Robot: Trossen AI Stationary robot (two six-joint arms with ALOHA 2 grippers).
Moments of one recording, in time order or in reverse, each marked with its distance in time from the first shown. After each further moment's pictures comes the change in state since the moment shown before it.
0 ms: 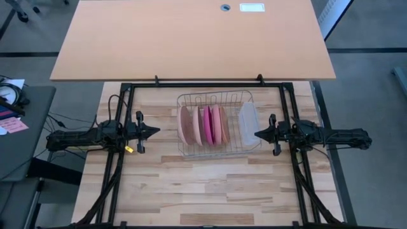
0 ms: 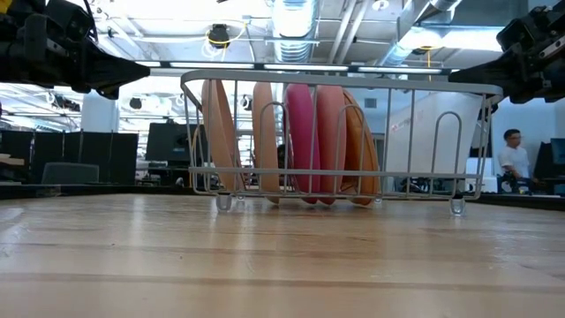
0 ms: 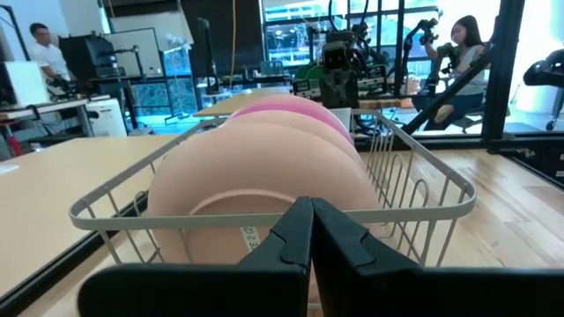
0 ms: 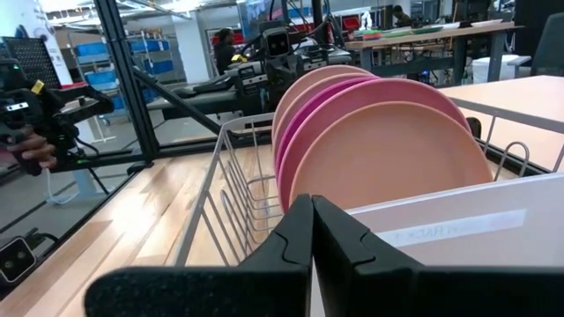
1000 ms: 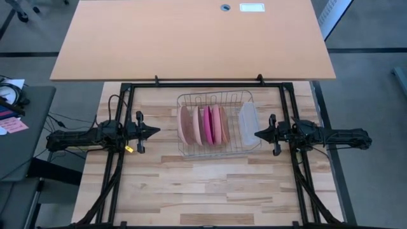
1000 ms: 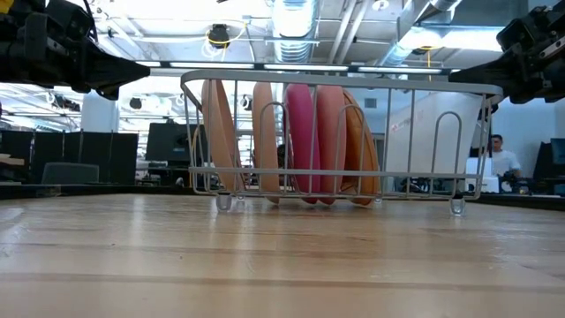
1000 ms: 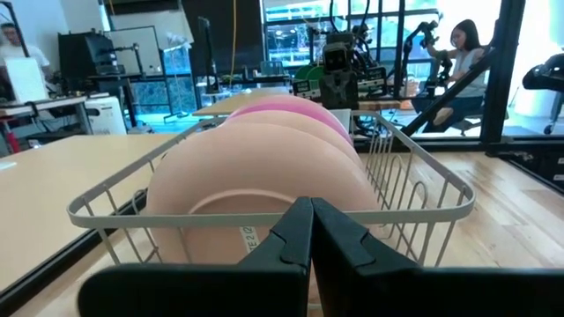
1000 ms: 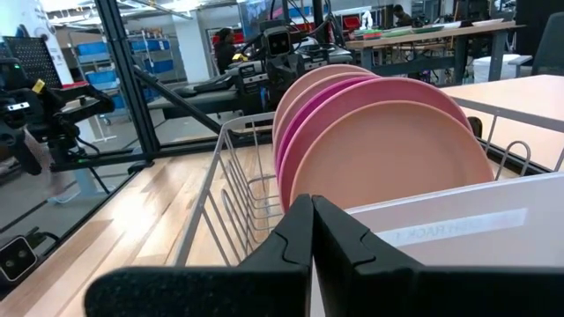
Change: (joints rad) left arm 0.000 0.000 0.000 0.001 0.000 -0.015; right arm 0.000 0.000 0.000 -0.004 -0.002 0.000
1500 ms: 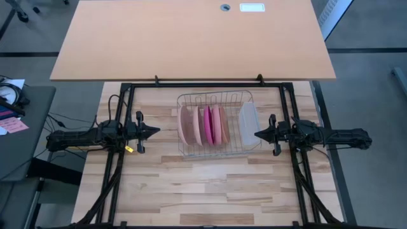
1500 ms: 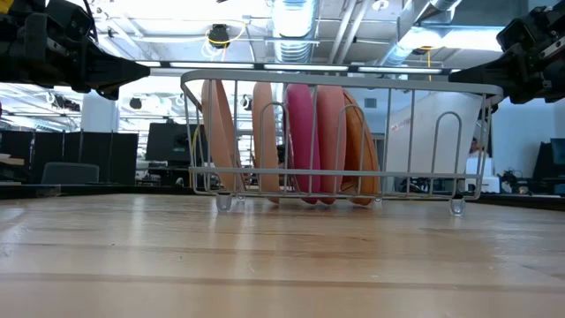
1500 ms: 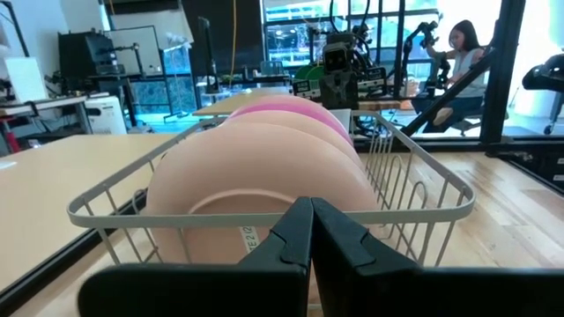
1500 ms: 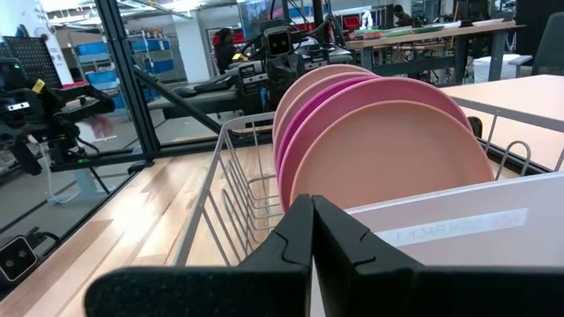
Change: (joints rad) left arm 0.000 0.000 0.000 0.000 0.000 -0.001; right arm 0.000 0.000 0.000 0.000 0.000 0.000
